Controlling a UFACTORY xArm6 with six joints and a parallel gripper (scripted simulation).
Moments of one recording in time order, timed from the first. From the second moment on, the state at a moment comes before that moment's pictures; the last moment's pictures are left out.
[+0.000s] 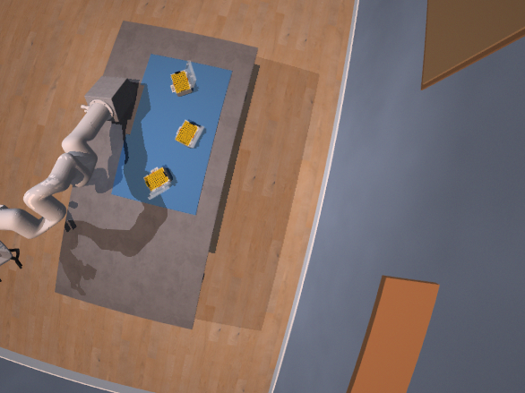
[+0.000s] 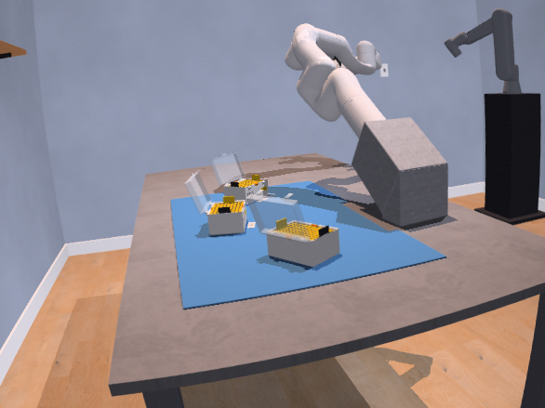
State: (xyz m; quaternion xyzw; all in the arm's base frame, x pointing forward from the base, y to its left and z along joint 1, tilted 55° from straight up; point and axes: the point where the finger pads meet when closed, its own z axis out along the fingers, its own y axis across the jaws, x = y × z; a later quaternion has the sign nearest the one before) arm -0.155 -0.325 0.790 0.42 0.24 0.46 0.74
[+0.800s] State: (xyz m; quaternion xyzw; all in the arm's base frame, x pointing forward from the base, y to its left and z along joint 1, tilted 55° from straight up) arm -0.143 -0.333 0.782 0.44 0.23 0.50 0.71
